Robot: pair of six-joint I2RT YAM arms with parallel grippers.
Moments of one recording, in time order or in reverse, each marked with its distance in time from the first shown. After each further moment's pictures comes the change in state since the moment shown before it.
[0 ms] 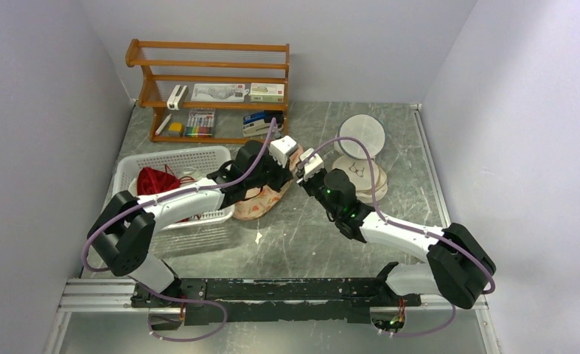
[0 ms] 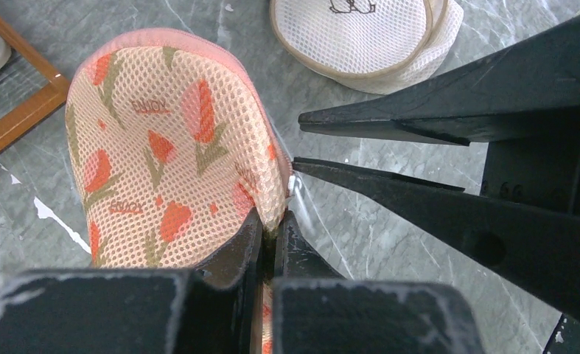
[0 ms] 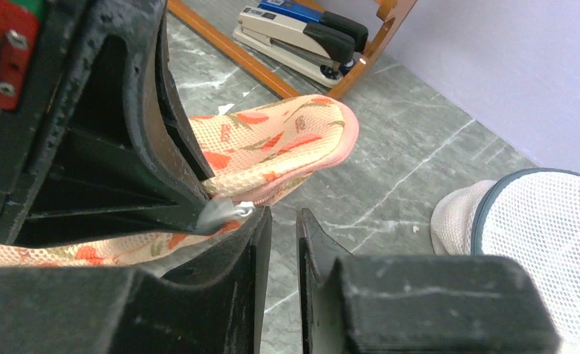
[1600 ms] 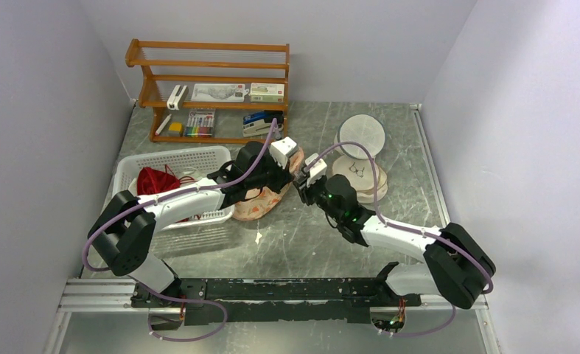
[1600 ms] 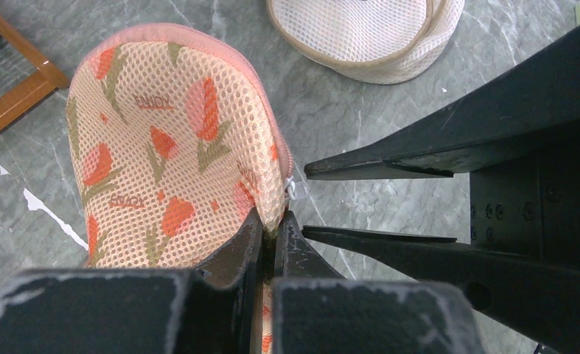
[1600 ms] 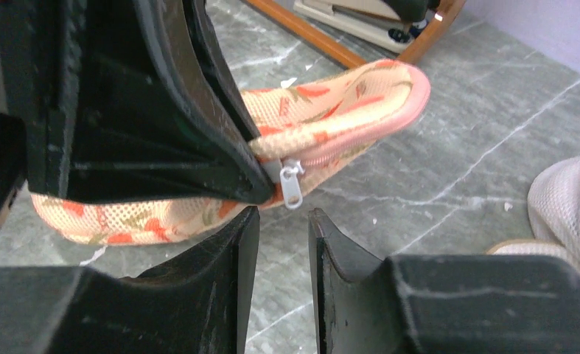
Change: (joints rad) left arm 0.000 0.004 0.000 -0.023 0.008 -0.006; right arm -0.019 -0.005 -0.083 0.026 -0.131 0.195
